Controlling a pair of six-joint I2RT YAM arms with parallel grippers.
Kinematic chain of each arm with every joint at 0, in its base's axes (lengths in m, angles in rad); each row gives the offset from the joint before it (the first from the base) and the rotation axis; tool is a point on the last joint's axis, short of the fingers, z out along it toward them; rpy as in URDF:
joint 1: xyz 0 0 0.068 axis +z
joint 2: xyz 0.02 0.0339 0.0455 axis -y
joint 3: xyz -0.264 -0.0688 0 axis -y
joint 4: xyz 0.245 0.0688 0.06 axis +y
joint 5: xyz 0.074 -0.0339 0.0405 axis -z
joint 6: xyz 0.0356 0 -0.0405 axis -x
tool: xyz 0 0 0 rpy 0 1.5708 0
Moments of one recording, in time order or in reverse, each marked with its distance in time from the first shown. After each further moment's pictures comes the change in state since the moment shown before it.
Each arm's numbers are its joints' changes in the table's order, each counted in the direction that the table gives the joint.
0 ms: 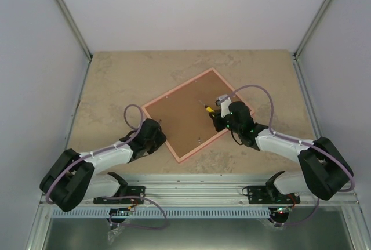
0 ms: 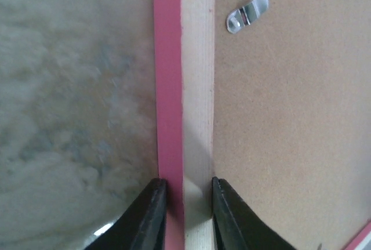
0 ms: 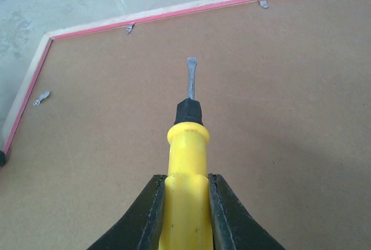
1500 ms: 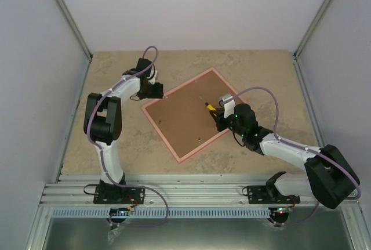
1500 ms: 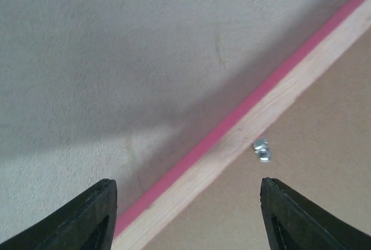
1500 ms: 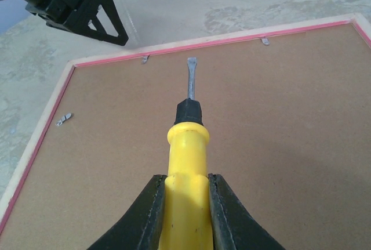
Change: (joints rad) left arm 0.368 -0.742 1.089 0.602 0.151 -1.103; right arm -0.004 0.084 -0.063 -0.097 -0.016 0.011
